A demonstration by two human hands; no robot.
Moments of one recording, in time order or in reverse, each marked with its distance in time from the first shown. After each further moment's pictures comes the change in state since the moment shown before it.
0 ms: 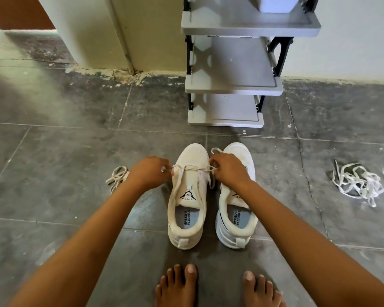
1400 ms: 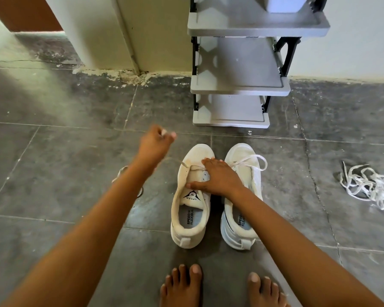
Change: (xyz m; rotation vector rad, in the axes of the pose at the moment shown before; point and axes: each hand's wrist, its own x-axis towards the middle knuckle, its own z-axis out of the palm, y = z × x) left_hand -0.037 0.009 0.055 -0.137 -0.111 0.010; right_hand -0.007 -0.024 0.016 -0.060 -0.195 -0.079
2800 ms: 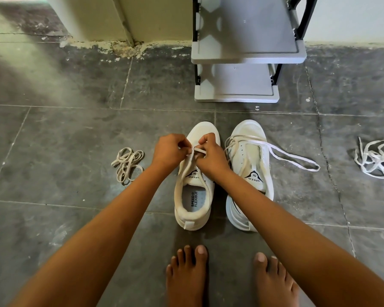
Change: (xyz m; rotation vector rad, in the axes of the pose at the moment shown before) left_hand 0.058 0.012 -0.027 -0.318 0.304 0.040; right_hand 0.009 -0.026 0.024 0.557 0.228 0.134
